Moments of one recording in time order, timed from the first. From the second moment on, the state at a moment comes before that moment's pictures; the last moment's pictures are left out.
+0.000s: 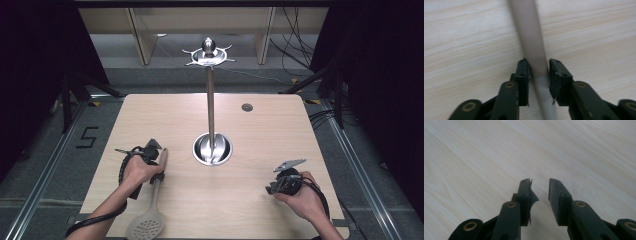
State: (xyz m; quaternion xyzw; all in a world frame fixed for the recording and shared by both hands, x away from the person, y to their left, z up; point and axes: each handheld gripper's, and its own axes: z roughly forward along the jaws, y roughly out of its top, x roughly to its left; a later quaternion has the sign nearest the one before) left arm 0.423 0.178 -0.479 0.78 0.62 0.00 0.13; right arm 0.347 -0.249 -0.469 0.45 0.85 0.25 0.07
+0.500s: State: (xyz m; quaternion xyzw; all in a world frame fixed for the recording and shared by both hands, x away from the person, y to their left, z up) left arm 0.391 0.192 -0.448 0.82 0.51 0.08 0.23; right arm 0.347 -0.249 -0.468 0.45 0.85 0.26 0.08
